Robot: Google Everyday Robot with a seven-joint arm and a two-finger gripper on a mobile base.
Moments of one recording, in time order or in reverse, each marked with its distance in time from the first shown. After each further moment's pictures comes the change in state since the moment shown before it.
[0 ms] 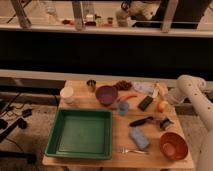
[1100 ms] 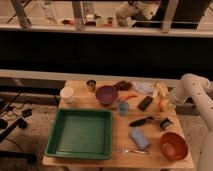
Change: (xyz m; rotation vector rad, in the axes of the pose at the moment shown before) arm 0.006 -0.002 -0.015 0.005 -0.049 0.014
